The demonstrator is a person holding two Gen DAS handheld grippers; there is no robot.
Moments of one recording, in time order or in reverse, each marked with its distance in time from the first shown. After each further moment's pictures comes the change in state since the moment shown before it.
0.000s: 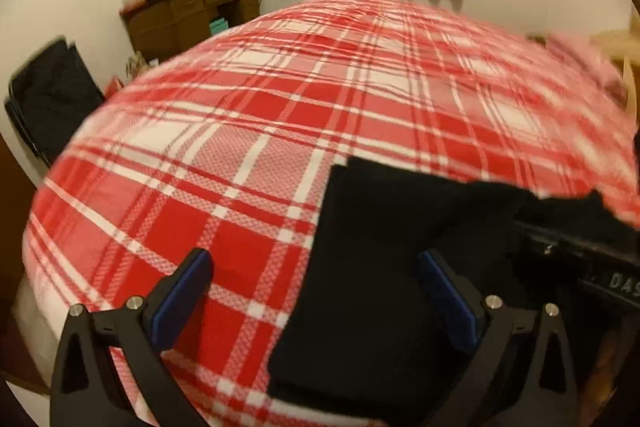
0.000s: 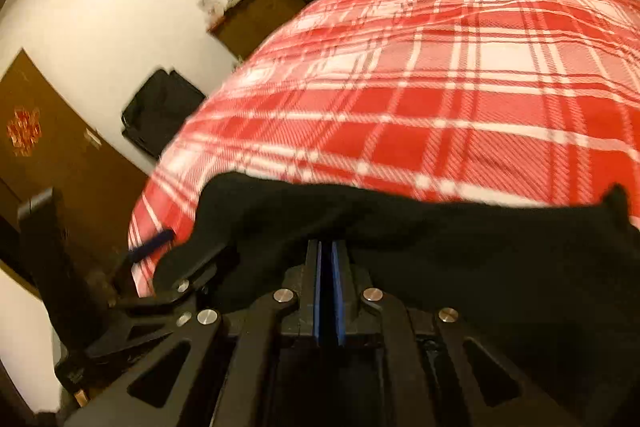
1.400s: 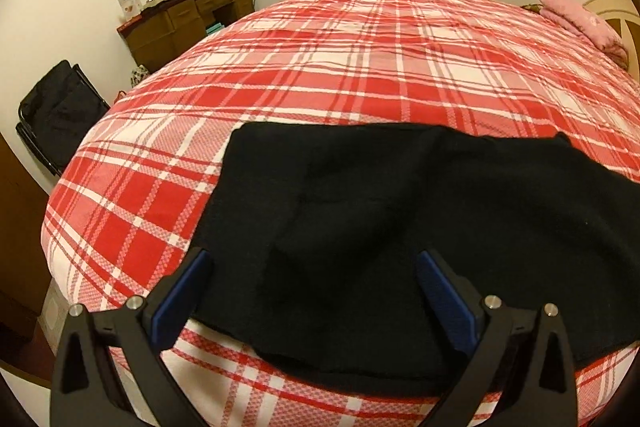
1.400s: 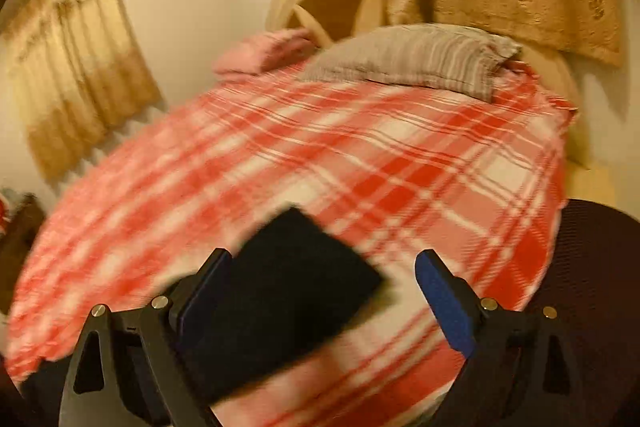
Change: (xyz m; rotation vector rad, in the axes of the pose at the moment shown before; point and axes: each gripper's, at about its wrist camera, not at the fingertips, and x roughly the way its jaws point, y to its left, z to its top) left arm -0.030 -0.076 -0.033 0.093 0.020 0.088; right arm -0.560 -0.282 -0.197 0.579 -0.633 -1.097
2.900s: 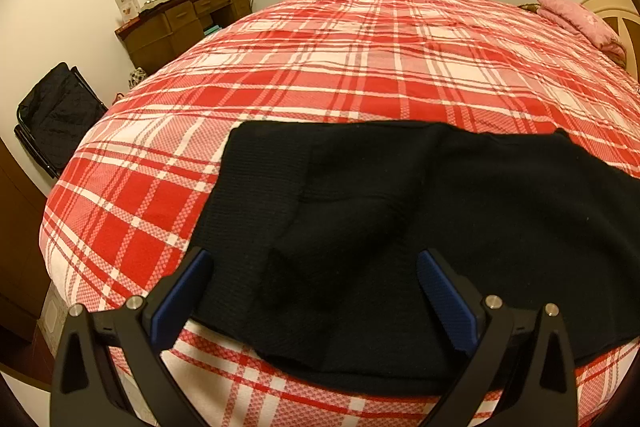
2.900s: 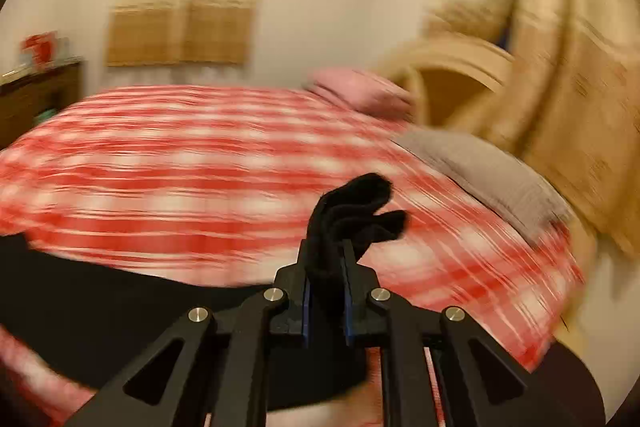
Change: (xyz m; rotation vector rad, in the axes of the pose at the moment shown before) left arm 0.000 -0.002 -0.001 0.012 -0.010 -0.001; right arm -0.109 0.188 -0.049 -0.600 -0.202 0.188
